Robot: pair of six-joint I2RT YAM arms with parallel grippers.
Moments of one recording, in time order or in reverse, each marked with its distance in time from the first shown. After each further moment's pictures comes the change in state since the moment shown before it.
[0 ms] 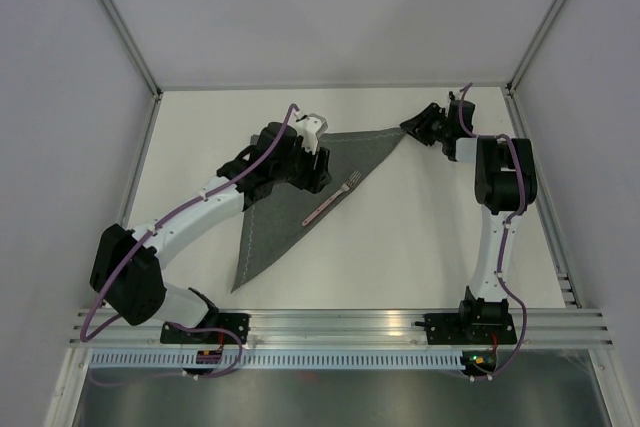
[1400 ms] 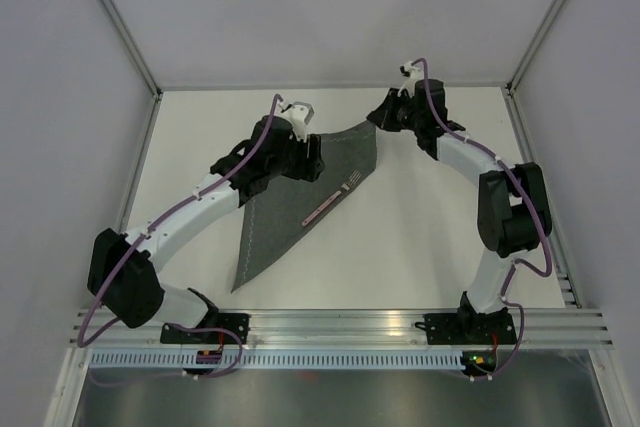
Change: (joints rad) left arm 0.020 -0.010 0.039 -0.032 -0.120 -0.111; right arm 0.253 -0.423 -0.079 -0.233 0.088 -0.324
